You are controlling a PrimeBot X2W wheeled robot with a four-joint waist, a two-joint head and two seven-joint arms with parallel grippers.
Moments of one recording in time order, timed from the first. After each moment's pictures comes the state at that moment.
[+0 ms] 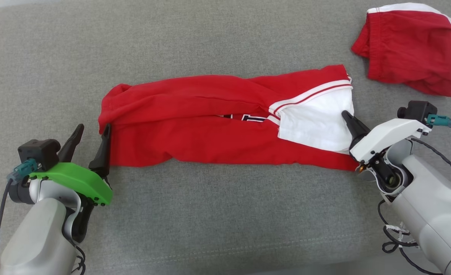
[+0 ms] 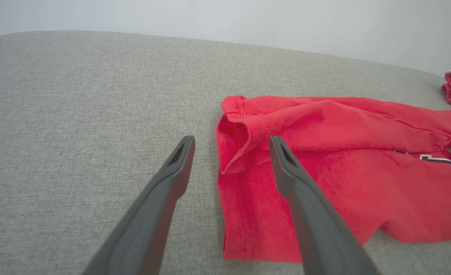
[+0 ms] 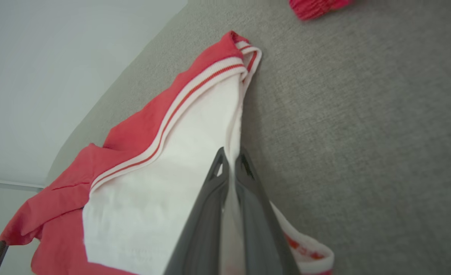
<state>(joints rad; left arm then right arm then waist) -0.45 0.26 -0.42 0.56 -0.68 -0.13 -0.25 -0.61 -0.29 0.71 0.80 1.29 0.08 -0.09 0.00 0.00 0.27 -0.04</state>
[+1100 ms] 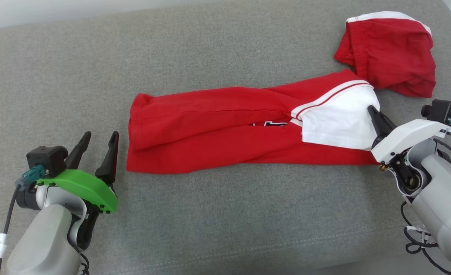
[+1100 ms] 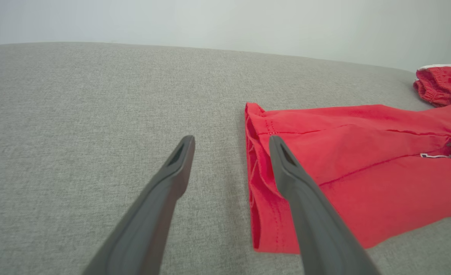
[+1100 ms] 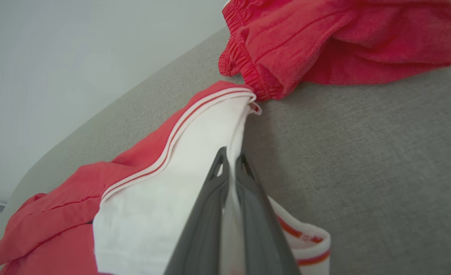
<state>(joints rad) -0.42 0.26 -0.44 0.55 -0.68 -0.13 -0.25 -0.62 -0.36 0.73 0.85 1.21 0.11 -0.19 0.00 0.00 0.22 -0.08</state>
